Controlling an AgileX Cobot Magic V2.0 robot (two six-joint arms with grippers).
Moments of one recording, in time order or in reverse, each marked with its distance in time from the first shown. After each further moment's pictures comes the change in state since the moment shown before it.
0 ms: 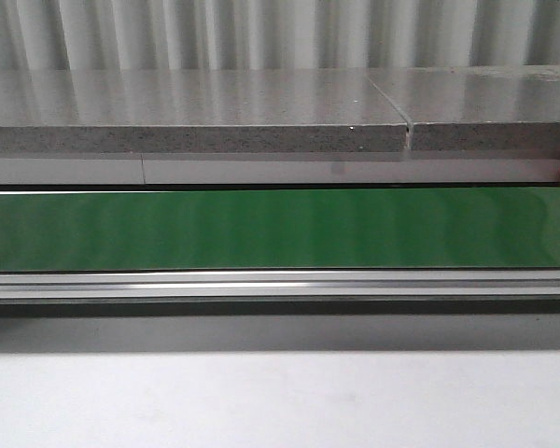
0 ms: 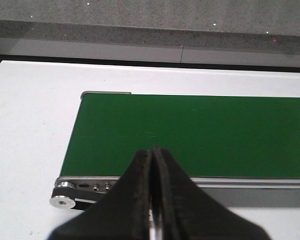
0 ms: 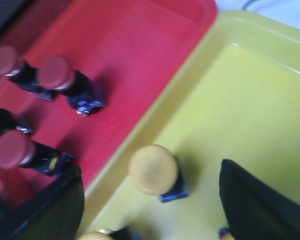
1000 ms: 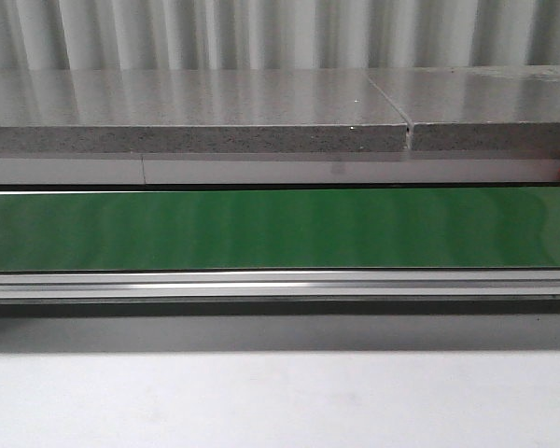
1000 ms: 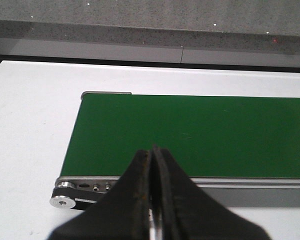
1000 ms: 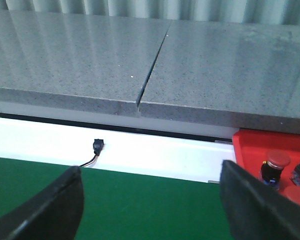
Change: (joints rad) left arm 0.000 0.000 0.000 0.000 0.000 0.000; right arm 0.669 -0.735 0.162 0.002 0.120 -0.295
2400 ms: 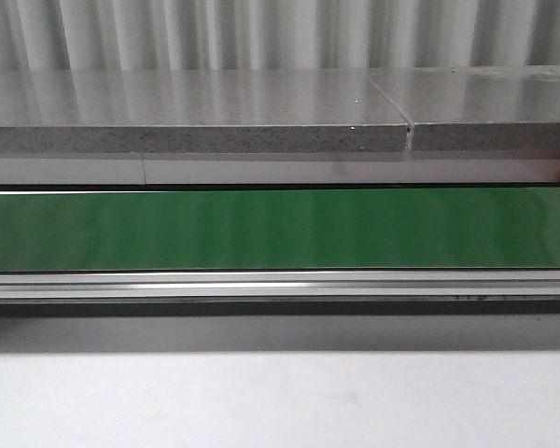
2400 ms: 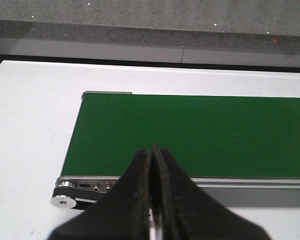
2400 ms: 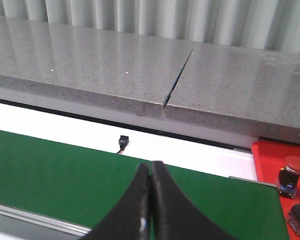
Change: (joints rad) left arm 0.000 0.000 0.000 0.000 0.000 0.000; right arm 0.016 -0.310 0.126 -0.003 0.124 -0.009
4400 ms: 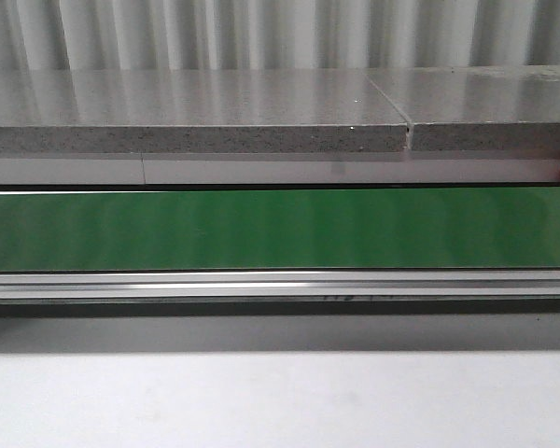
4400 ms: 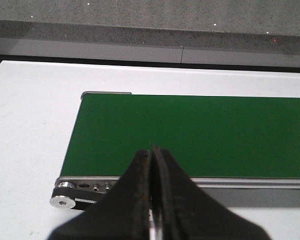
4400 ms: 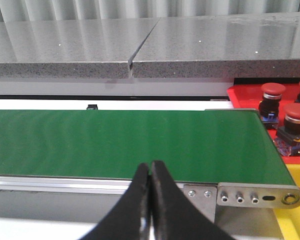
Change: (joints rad) left arm 0.000 0.000 0.000 0.000 0.000 0.000; right arm 0.194 -0.274 0.448 -0.700 -0.326 0.789
